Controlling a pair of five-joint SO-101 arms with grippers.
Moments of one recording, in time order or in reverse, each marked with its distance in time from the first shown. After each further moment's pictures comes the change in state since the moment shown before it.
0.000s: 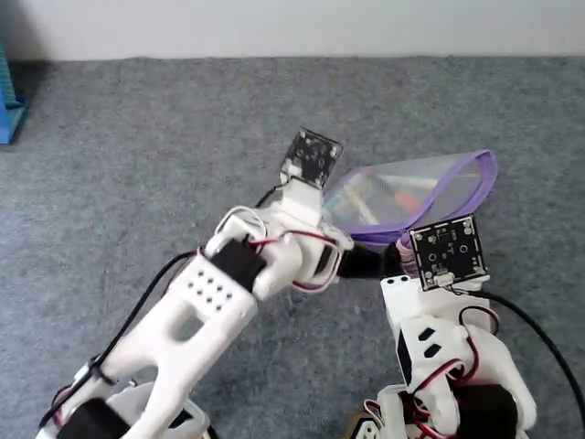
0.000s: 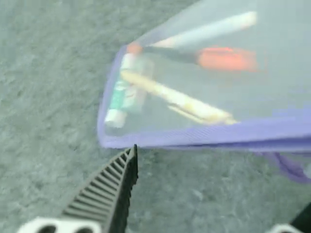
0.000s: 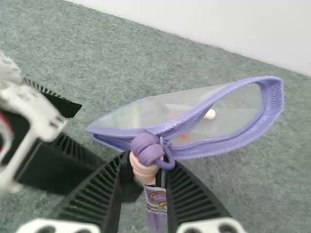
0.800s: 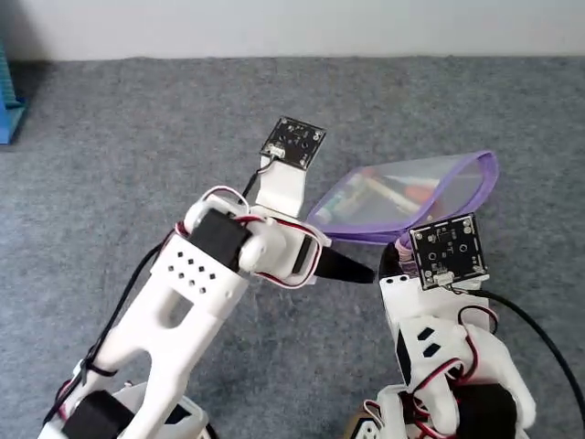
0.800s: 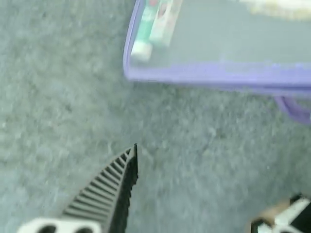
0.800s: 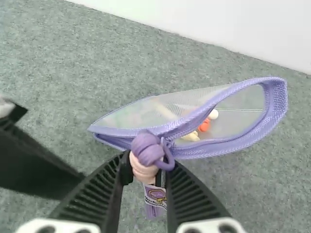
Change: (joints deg) left arm -4.8 4.6 -18.0 29.8 1.8; right arm -0.3 0.2 0.0 0.0 -1.6
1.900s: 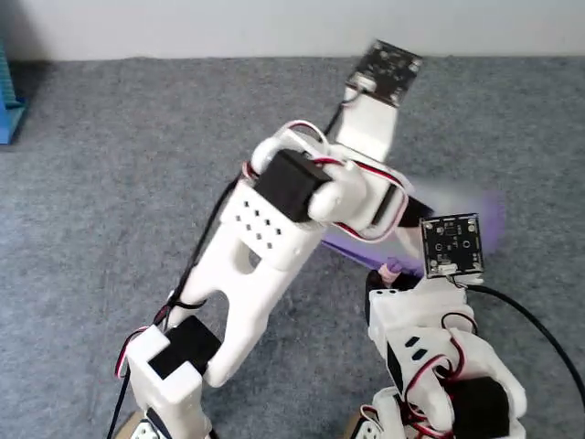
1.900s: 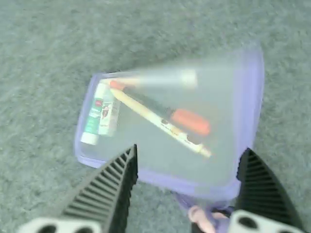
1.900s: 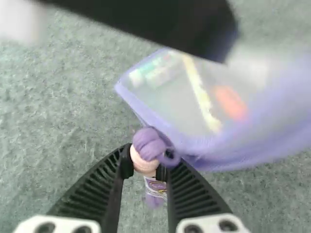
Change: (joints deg) left arm 9.3 35.9 -66.0 21.3 0.0; right arm -5.4 0.4 2.7 8.2 -16.4
